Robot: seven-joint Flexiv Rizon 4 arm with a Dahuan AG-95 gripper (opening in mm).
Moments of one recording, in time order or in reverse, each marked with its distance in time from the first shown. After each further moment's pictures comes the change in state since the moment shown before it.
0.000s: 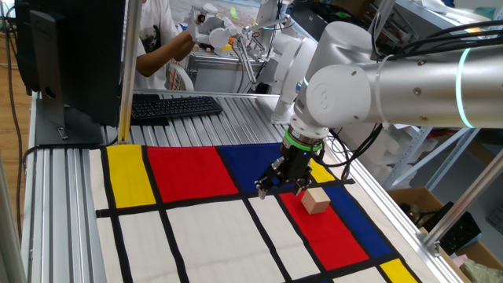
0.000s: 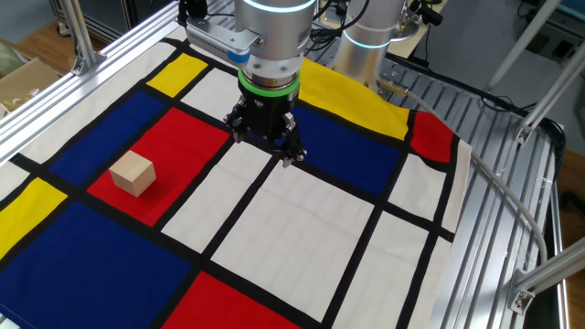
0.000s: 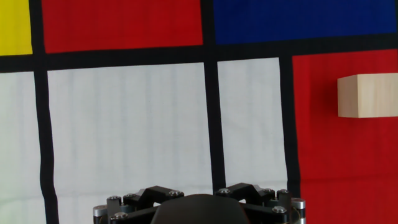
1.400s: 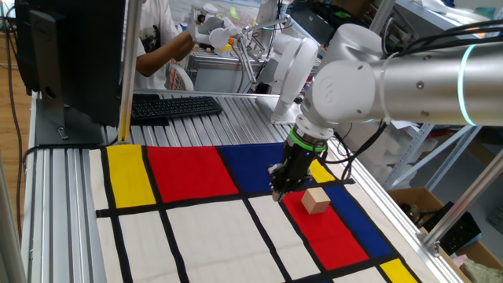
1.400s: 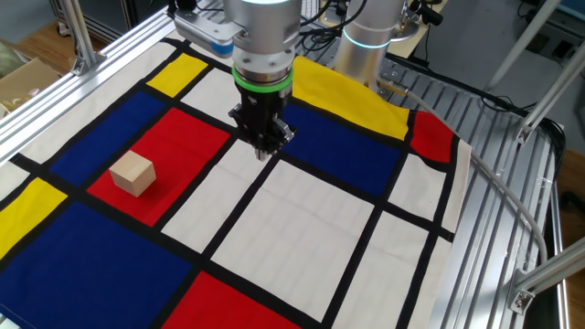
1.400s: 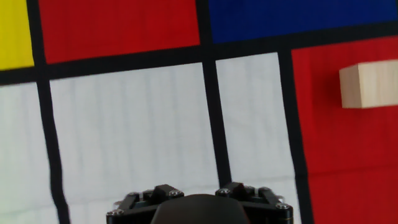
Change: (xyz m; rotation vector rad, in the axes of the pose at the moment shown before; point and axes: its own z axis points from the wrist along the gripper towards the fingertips) arm 0.000 0.000 0.000 -0.043 -0.004 0.098
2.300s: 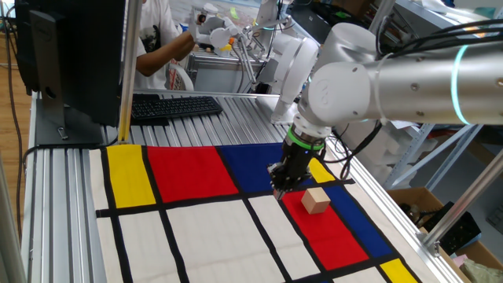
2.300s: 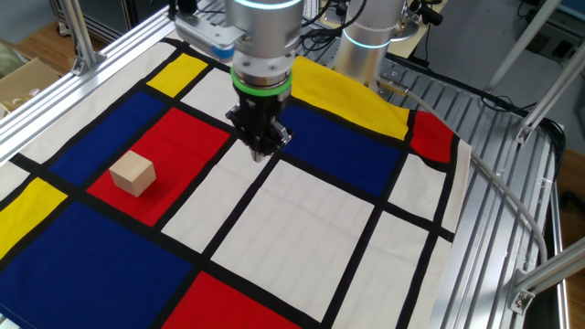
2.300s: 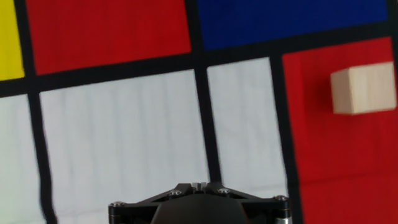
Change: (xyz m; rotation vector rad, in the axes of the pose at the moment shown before) arm -0.019 -0.016 0.003 0.015 0.000 -0.023
